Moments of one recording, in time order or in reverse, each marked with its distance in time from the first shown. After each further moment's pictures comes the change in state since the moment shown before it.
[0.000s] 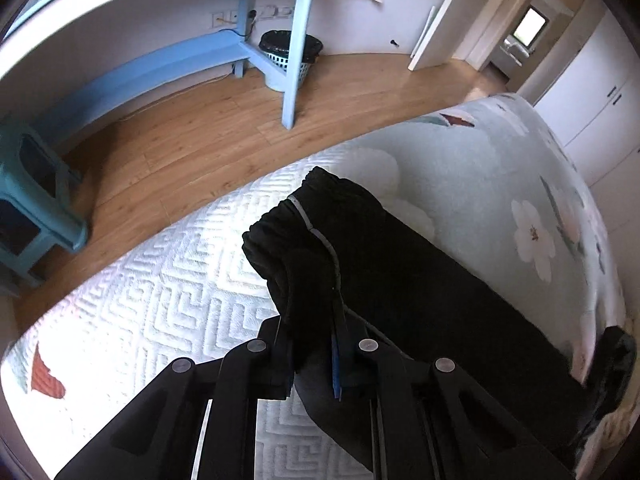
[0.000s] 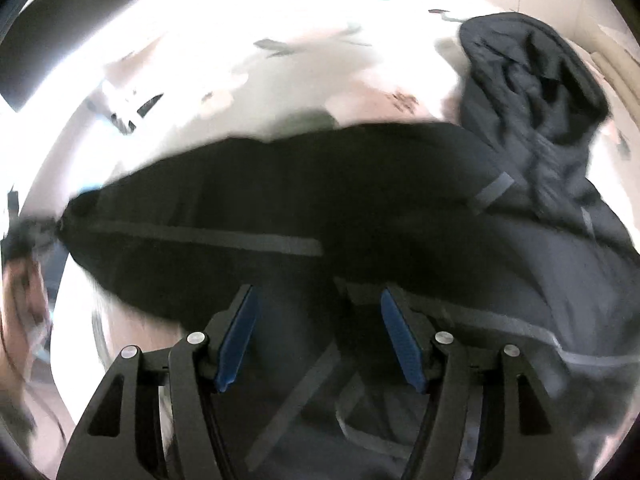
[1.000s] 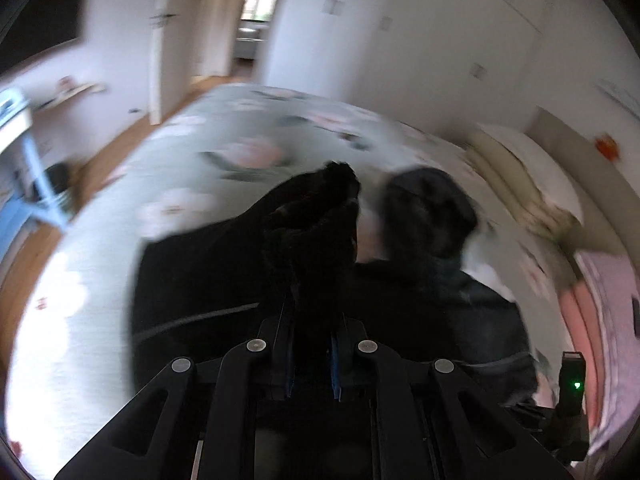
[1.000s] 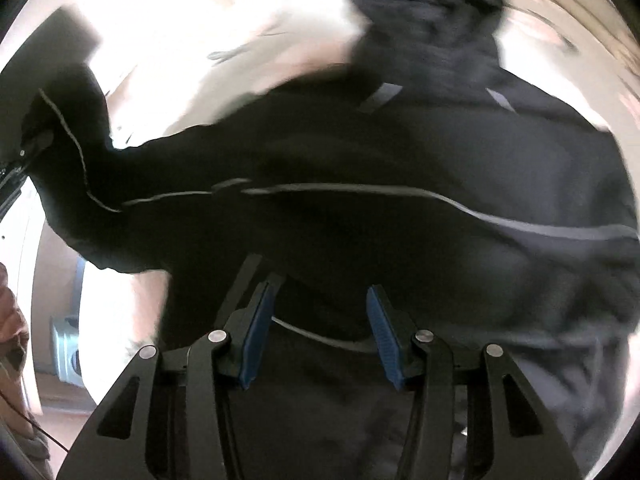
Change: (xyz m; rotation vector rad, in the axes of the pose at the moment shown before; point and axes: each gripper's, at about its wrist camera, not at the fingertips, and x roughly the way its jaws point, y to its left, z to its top) left arm -0.176 -0.288 -0.198 0.724 -0.122 -0.498; right arm -0.093 -0.120 -0.123 0.228 0.024 0.059
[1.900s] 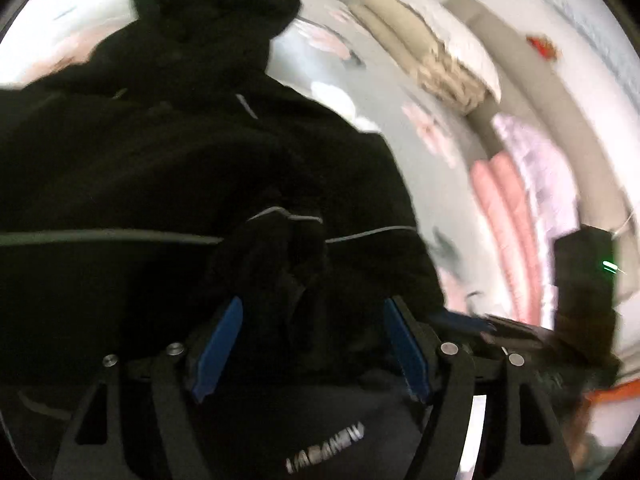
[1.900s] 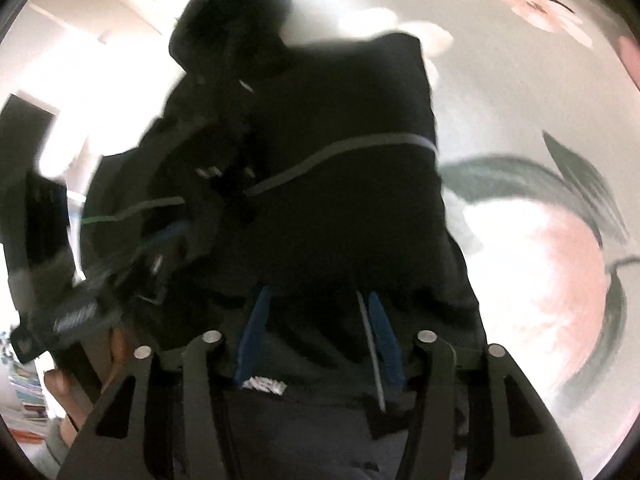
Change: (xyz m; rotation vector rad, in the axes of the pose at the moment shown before) left arm 0.137 -0.214 -0.132 0.022 0.443 -0.387; right arm -0.049 -0.209 -0.014 0.215 -0.001 0.072
